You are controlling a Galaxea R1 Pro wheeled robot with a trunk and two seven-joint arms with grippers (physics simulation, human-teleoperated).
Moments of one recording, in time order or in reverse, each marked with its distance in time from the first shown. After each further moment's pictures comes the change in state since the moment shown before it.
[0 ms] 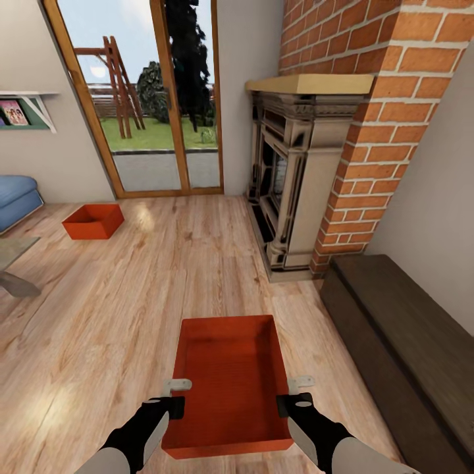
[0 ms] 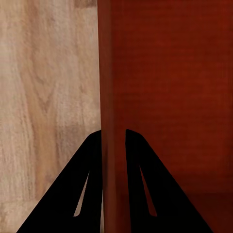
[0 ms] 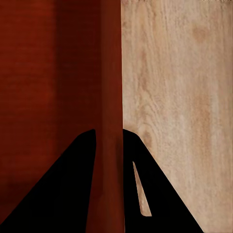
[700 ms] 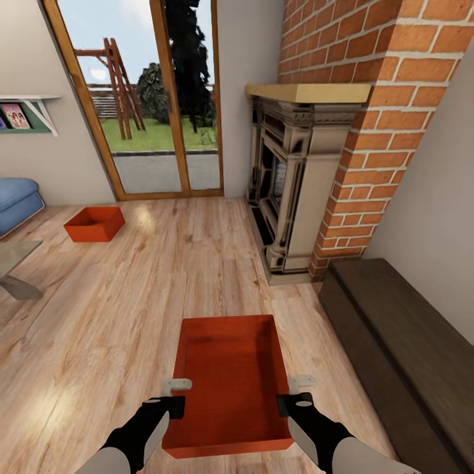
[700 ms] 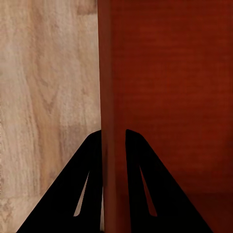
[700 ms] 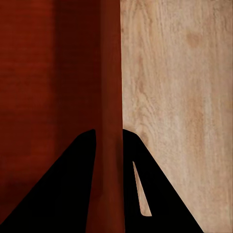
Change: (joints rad) left arm 0.000 -0.002 0.002 -0.002 -0.003 0.000 0.000; right arm 0.000 -0.003 0.009 -0.006 -0.012 0.001 -0.004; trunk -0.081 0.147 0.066
